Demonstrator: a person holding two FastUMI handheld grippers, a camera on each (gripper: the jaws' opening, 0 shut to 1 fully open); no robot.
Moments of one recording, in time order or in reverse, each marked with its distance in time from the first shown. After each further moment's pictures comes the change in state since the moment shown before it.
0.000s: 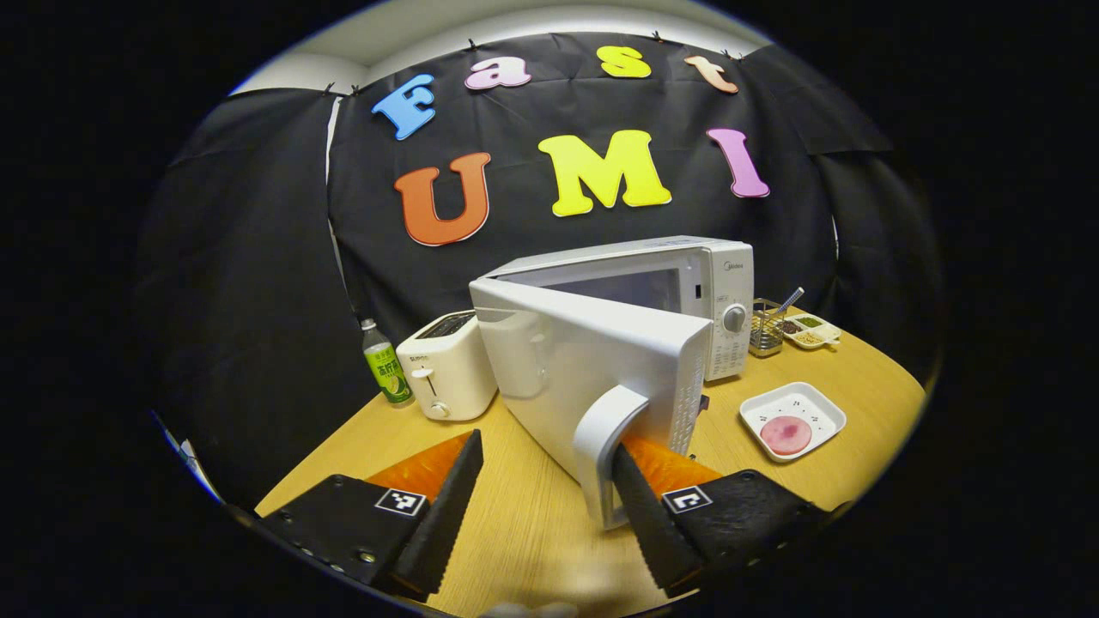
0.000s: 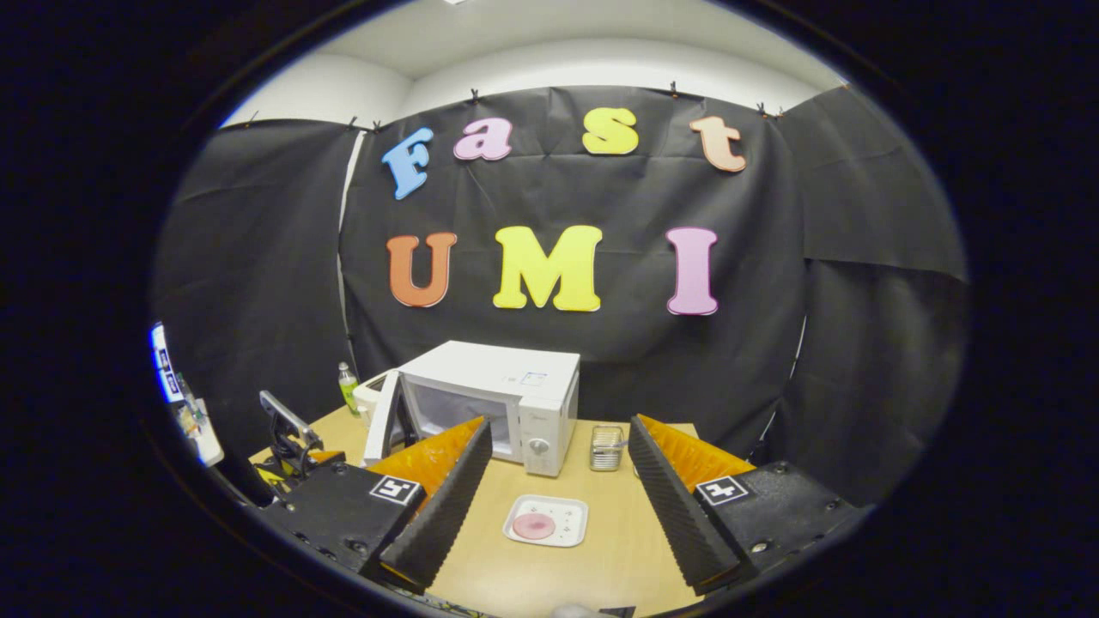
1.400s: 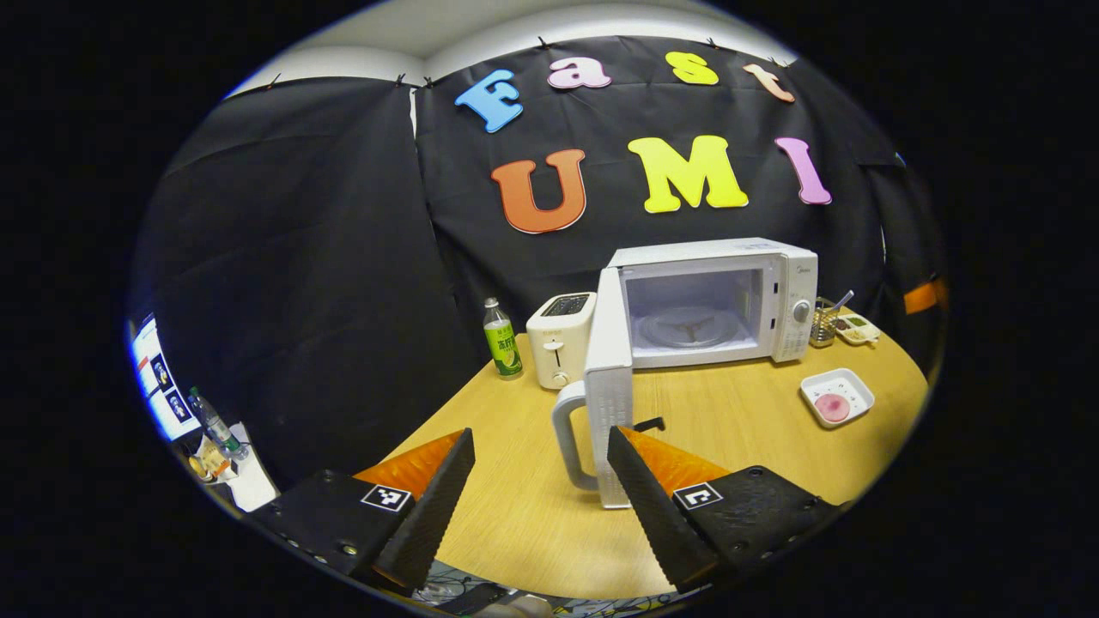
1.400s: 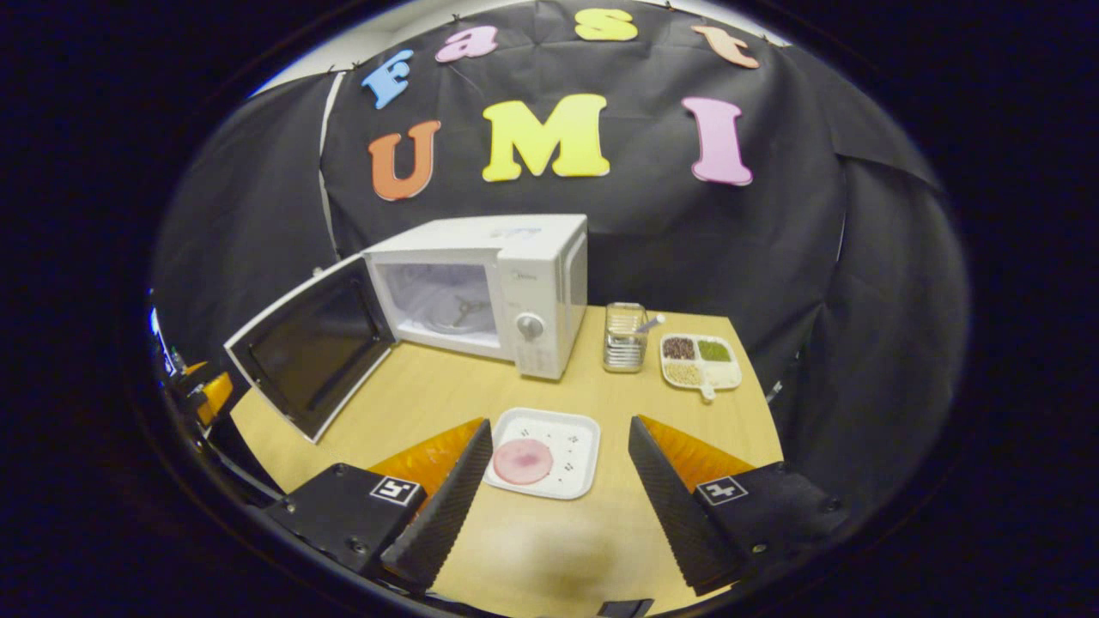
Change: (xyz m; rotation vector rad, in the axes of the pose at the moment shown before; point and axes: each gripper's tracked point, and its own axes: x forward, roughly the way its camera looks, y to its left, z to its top) left arm -0.108 0.106 0.000 -0.055 0.047 0.196; right arm 0.129 -0.030 -0.215 0.057 0.406 0.070
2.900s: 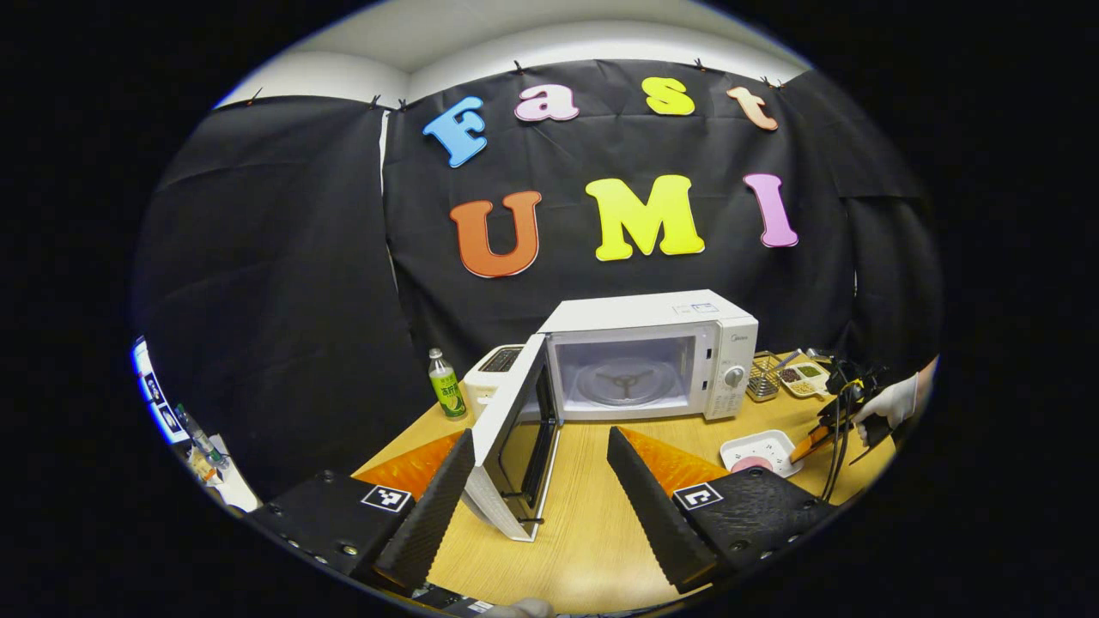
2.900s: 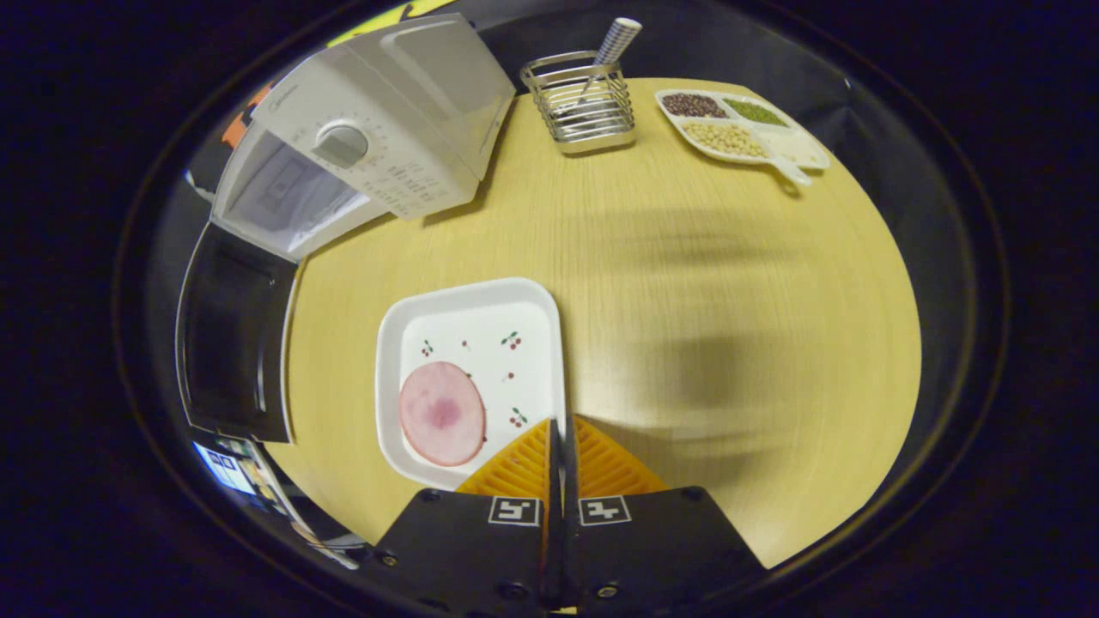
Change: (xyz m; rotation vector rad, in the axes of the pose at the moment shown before) left arm -0.013 -0.071 0.084 -0.036 -0.071 -0.103; right arm 0.136 -0.012 -0.124 0.444 0.613 0.101
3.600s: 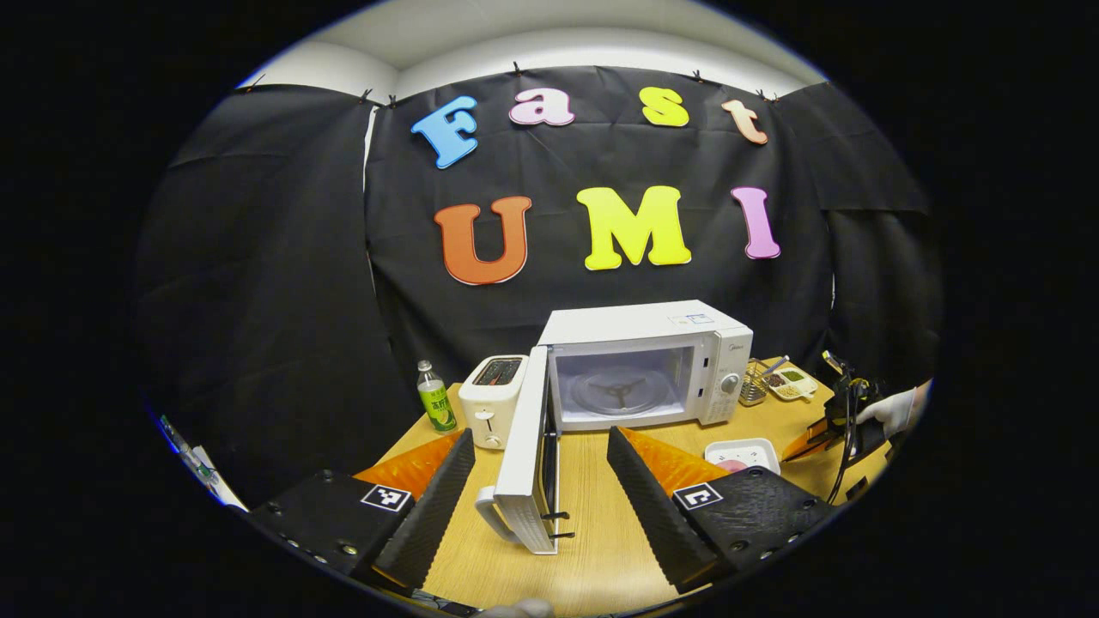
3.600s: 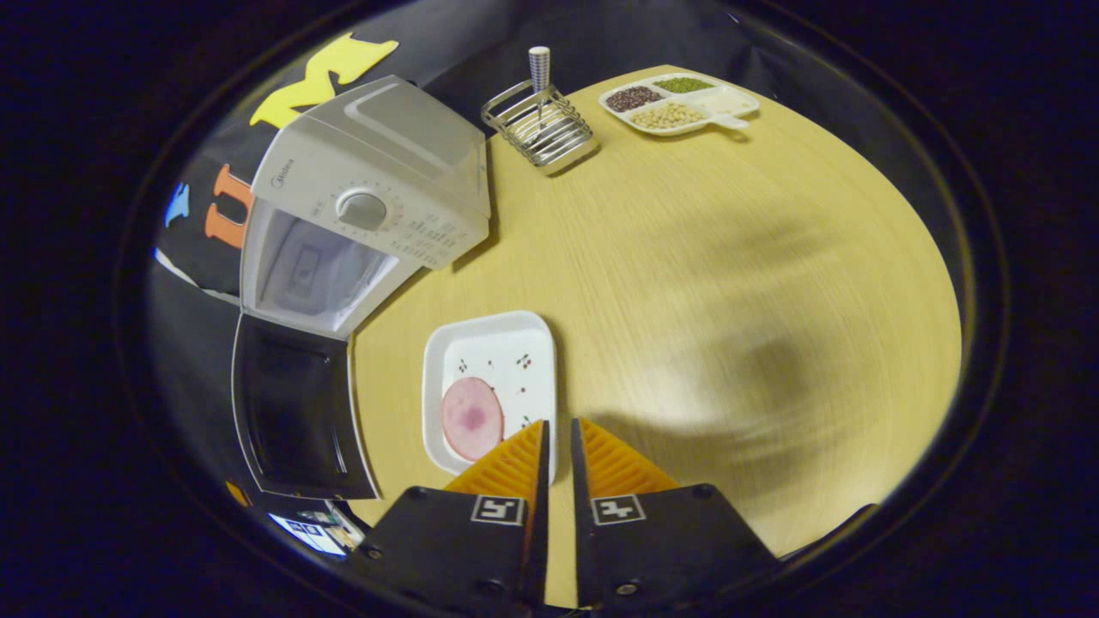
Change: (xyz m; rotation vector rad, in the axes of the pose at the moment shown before) left arm 0.020 0.030 0.016 0.016 -0.034 -0.130; right arm -0.018 0.040 -0.008 0.197 -0.119 0.120
